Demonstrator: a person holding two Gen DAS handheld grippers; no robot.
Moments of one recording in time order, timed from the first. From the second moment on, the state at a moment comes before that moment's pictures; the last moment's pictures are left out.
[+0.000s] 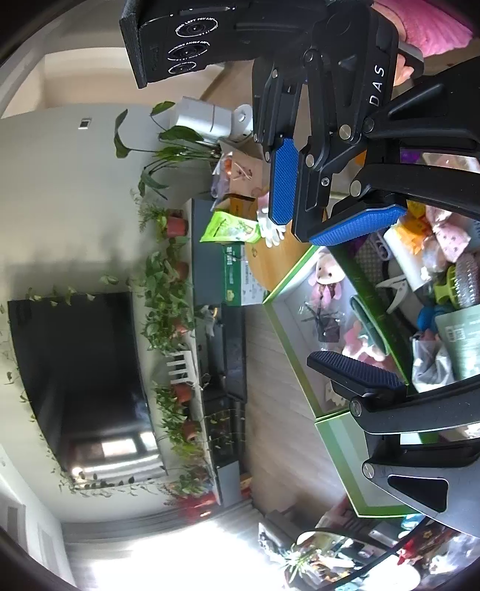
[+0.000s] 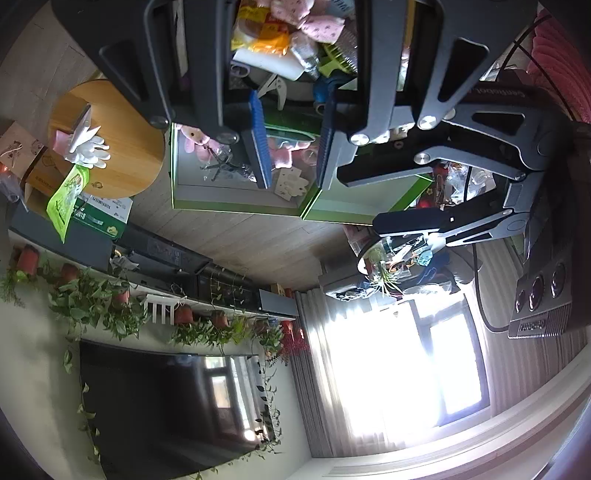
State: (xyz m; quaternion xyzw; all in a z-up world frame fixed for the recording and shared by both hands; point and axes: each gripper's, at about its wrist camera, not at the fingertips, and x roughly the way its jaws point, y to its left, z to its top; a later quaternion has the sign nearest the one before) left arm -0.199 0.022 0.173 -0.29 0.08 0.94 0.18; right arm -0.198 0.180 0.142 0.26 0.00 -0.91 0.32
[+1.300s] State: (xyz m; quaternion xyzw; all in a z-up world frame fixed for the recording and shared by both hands) left arm -0.043 -0.033 0.108 -0.30 0.06 0.94 0.16; right arm -0.057 0.133 0.081 0.30 0.04 -0.88 0.37
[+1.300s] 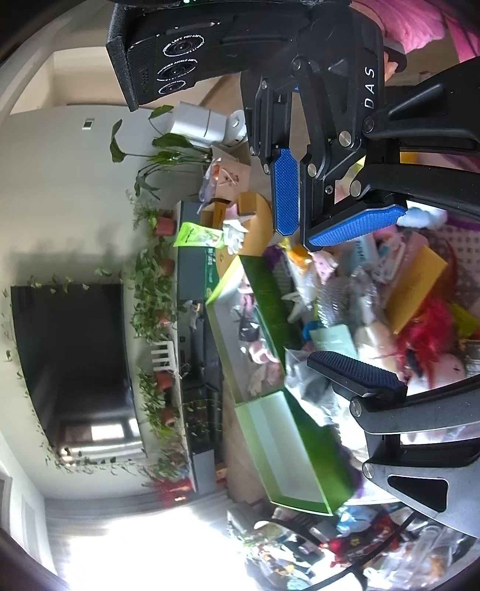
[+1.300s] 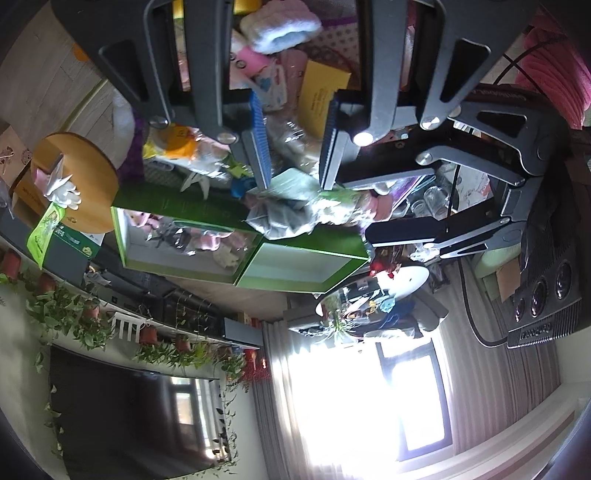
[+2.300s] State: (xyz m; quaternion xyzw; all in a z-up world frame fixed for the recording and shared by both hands) left arm -0.010 -0.112 0.032 -0.35 0.00 0.93 0.10; right arm -0.036 0.063 0.012 0.39 0.04 -0.82 0.42
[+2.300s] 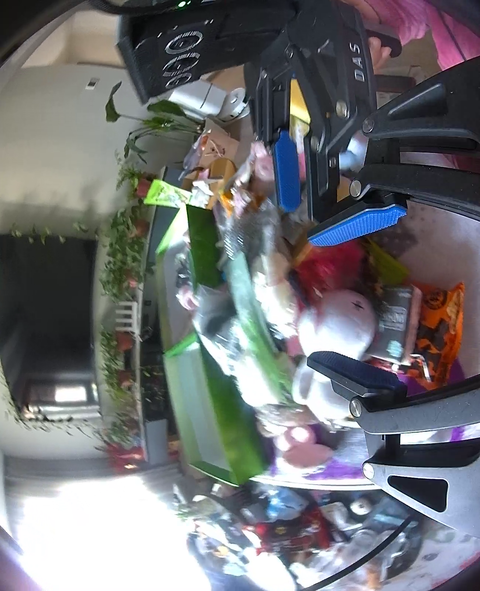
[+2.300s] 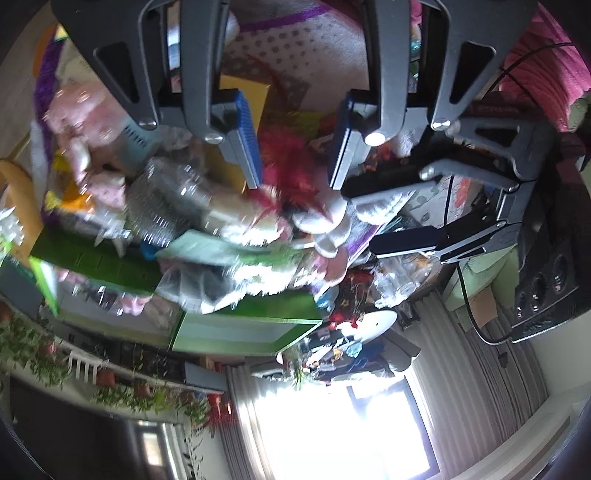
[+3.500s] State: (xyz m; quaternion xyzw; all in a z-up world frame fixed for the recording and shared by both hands) left arm 0.006 -0.150 -0.041 -0.42 -0.06 0.90 0.12; right arm -0.011 0.023 -0.064 0.49 0.00 -0.76 0.42
